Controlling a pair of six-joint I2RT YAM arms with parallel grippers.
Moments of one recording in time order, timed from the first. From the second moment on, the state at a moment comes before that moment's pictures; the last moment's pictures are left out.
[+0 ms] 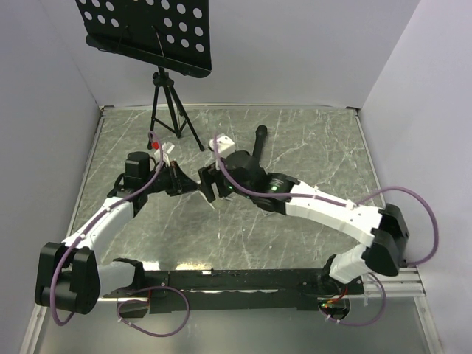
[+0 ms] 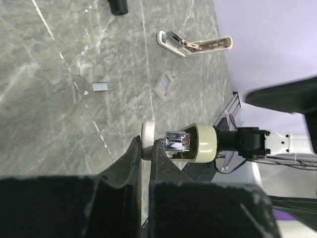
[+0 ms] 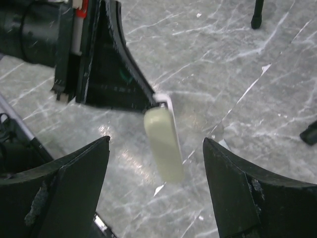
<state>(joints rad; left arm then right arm) -0.19 1.17 0.66 -0.01 0.77 -0.58 1.02 1.42 1.23 -0.27 0.16 0.29</state>
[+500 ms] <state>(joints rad) -0.19 1.17 0.66 0.02 0.85 -0.59 1.02 1.63 1.36 -0.31 0.20 0.23</state>
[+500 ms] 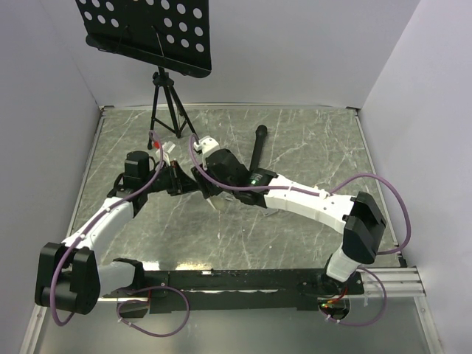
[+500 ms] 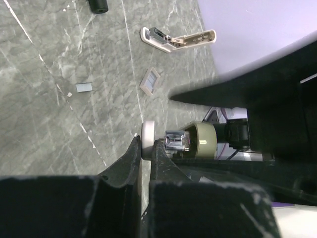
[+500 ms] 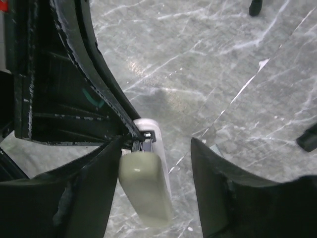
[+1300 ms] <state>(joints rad) -0.11 1.19 0.65 0.00 0.78 -0.61 1.02 1.40 1.03 -0.22 0.18 0.34</state>
